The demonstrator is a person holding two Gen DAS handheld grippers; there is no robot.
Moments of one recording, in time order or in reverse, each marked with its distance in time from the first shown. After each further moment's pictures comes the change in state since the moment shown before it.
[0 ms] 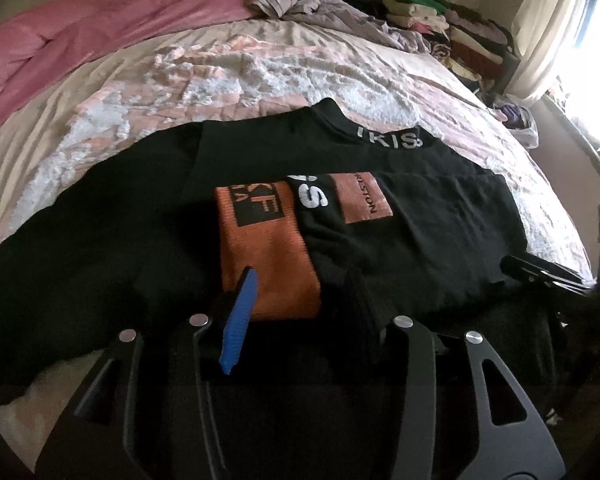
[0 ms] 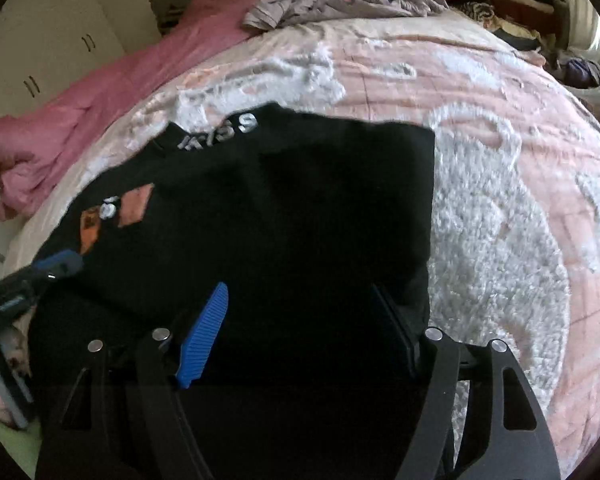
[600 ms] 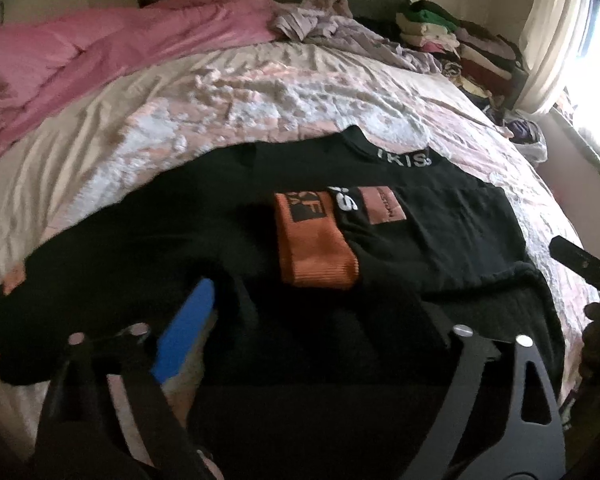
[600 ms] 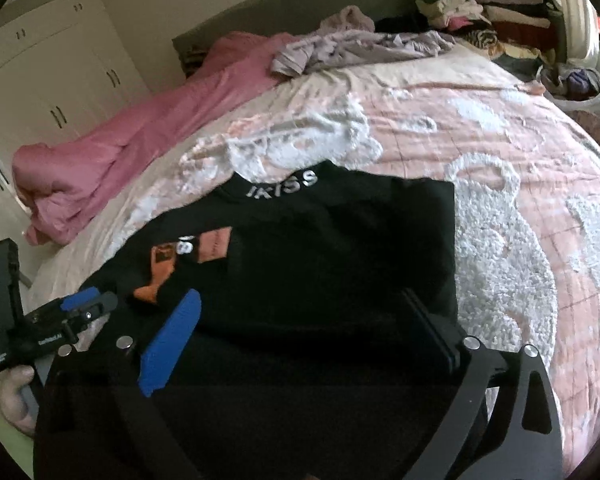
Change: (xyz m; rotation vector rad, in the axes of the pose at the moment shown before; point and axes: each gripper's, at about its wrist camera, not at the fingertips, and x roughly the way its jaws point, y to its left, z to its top) left arm -0.054 0.019 -0.012 -0.008 -0.076 0.066; right arm -0.070 0.044 0.002 0.015 -0.160 0.083
